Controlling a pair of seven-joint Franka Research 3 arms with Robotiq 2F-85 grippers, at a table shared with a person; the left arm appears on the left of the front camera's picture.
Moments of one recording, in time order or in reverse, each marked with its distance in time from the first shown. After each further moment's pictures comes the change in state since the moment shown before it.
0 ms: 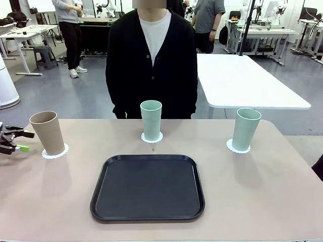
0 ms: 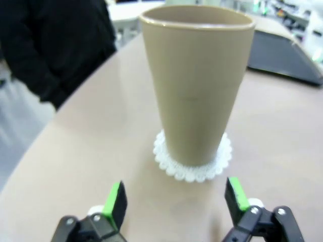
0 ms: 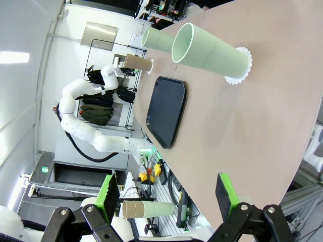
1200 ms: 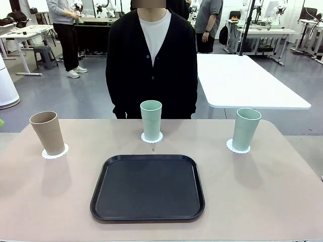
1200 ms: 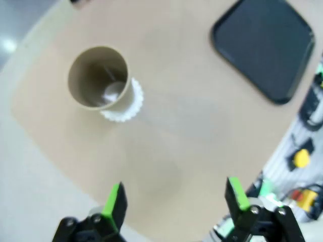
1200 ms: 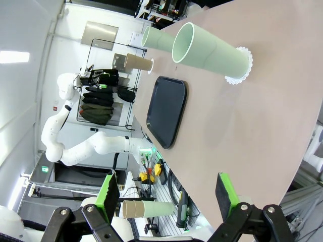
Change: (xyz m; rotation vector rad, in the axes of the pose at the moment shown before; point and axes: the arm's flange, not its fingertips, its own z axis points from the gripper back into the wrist) left arm 0.279 -0.164 0.035 0.226 0.693 0.426; right arm 0.001 0.000 -0.001 0.001 0.002 0.001
